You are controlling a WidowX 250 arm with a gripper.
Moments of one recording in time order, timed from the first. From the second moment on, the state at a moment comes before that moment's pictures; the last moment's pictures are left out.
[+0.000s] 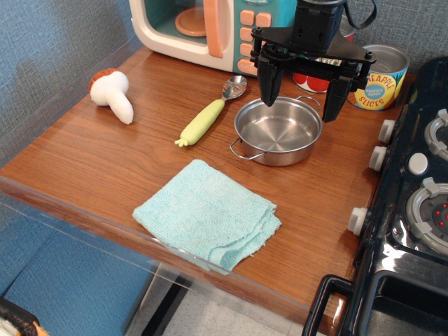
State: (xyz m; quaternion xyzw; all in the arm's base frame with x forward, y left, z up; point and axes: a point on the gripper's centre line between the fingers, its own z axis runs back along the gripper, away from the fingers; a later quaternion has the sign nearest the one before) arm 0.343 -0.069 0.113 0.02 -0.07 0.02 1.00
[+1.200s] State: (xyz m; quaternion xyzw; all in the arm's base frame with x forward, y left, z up) arm 0.358 0.011 0.095 0.03 -0.06 0.09 0.99
